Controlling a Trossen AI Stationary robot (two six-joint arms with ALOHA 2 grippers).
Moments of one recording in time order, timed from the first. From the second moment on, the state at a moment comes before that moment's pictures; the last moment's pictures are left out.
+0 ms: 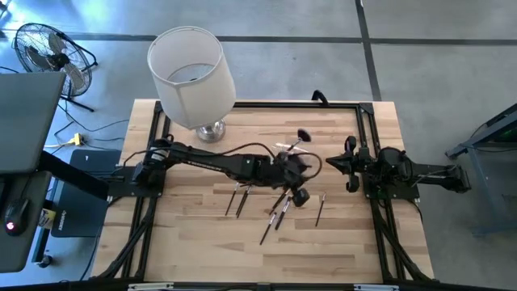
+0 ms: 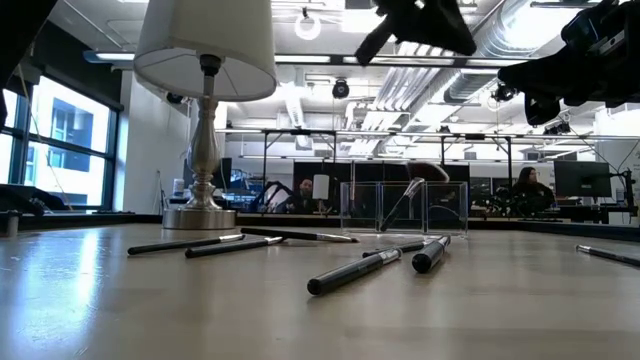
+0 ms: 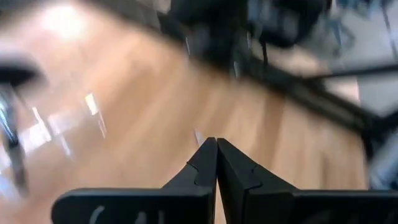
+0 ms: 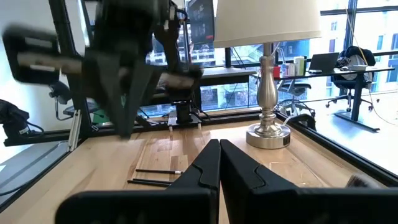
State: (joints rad) left arm -0.16 2.06 1.90 -0.47 -0.26 -0.56; right arm -0.09 0.01 0.01 0.12 0.01 0.09
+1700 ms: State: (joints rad) left arm -0.37 1.44 0.87 -0.38 -0.17 -0.52; right arm 0.28 1.03 0.73 -0.41 0.48 0.97
